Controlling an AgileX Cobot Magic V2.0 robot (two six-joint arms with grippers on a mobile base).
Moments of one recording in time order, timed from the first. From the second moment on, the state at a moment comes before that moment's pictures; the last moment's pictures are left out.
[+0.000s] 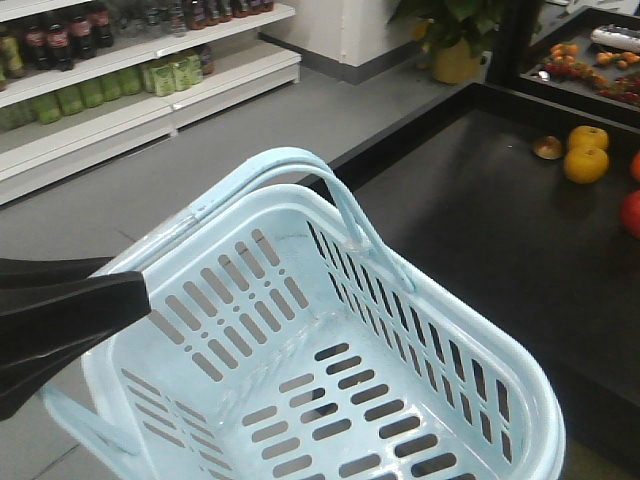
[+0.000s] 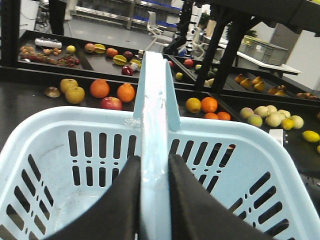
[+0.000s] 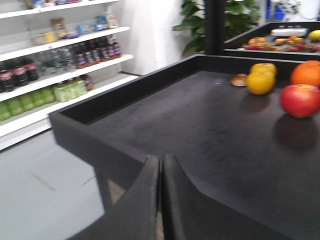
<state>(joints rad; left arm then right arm) -0.30 0.72 -0.72 1.76 -0.70 -2.05 0.00 -0.01 0.03 -0.09 0.20 0.16</state>
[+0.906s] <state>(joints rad) -0.30 0.72 -0.72 1.76 -0.70 -2.05 0.00 -0.01 0.03 -0.09 0.20 0.16</state>
